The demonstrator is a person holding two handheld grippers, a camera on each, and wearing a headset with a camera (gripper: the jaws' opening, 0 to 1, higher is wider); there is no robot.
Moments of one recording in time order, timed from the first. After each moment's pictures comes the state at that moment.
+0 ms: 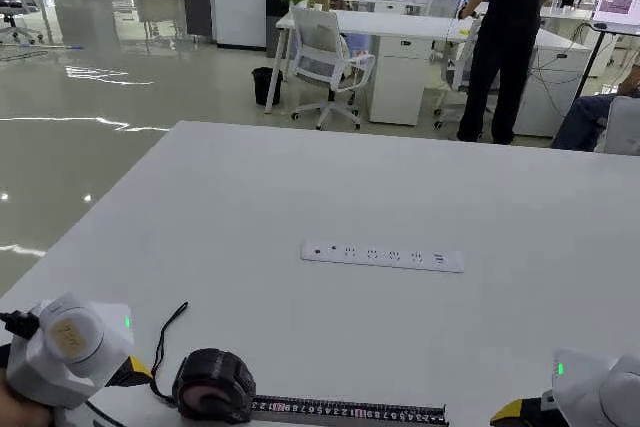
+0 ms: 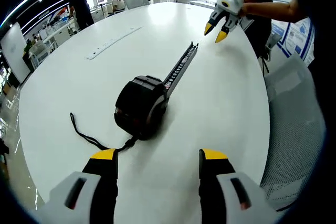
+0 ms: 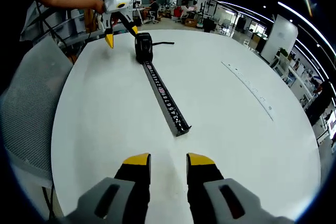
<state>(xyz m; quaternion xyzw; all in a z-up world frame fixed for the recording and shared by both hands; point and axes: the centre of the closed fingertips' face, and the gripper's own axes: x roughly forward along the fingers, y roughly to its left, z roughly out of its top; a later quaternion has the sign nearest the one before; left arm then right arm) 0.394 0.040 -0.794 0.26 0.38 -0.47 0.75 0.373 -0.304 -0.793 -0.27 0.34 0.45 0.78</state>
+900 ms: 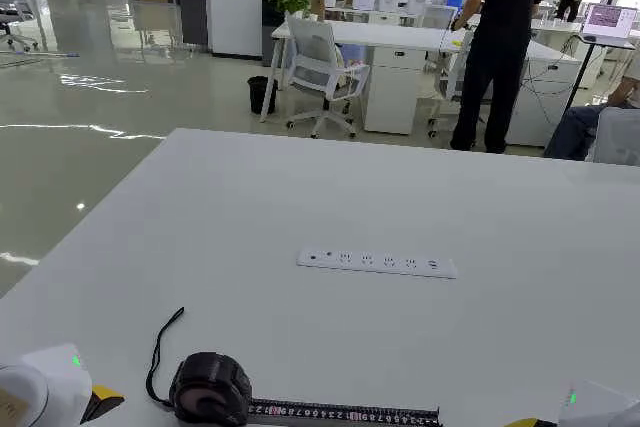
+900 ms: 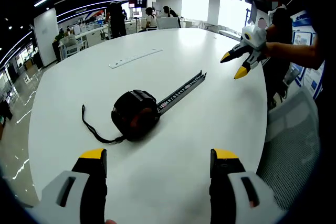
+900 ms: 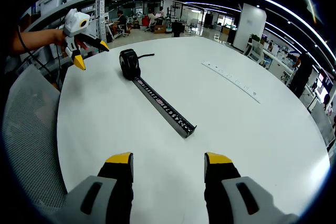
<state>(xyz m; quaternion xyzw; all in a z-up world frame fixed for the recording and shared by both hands) 0.358 0.029 -0.764 0.15 0.34 -0.38 0.85 0.348 -0.291 -0.773 -0.19 0.34 0.35 0.85</state>
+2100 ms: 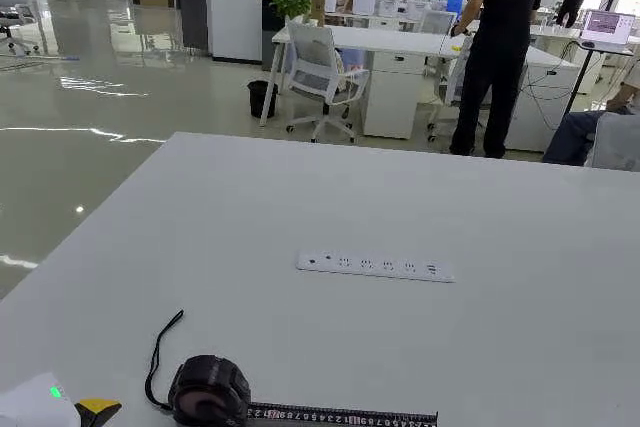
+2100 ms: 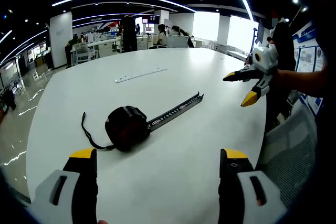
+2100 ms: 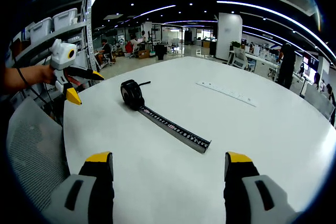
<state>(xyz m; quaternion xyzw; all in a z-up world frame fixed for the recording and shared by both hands) 0.343 0.005 -0.740 0.10 0.28 -0.36 0.88 0.328 -0.252 -0.746 -0.10 0.27 0.31 0.91</state>
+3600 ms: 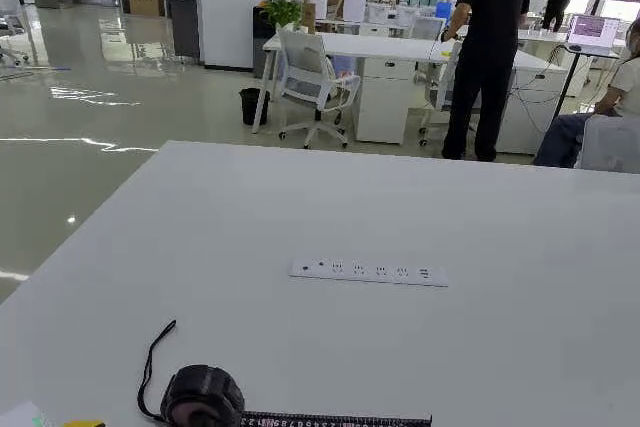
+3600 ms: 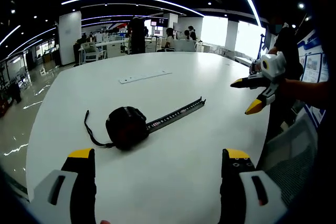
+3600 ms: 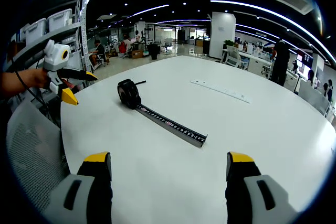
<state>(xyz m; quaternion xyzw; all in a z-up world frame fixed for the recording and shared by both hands) 0.334 0.000 -0.734 0.08 0.28 -0.32 0.90 0.317 -0.258 -0.744 -0.09 0.28 0.28 0.91</state>
